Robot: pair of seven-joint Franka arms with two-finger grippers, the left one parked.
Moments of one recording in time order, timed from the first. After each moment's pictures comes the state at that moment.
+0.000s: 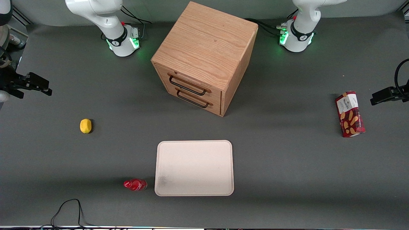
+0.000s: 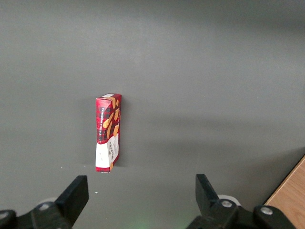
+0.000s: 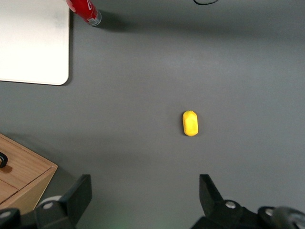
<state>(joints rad) 0.06 -0.01 -0.10 -1.57 -0.02 1.55 -0.10</state>
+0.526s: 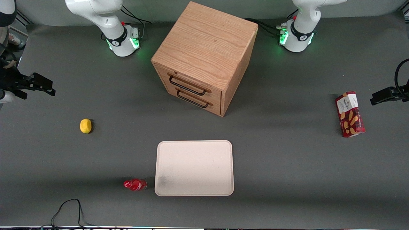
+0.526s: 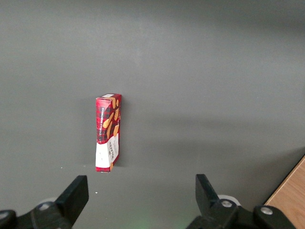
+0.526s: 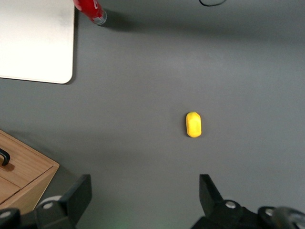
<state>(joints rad) 0.09 0.01 -0.09 -1.55 -0.02 1.55 -0.10</state>
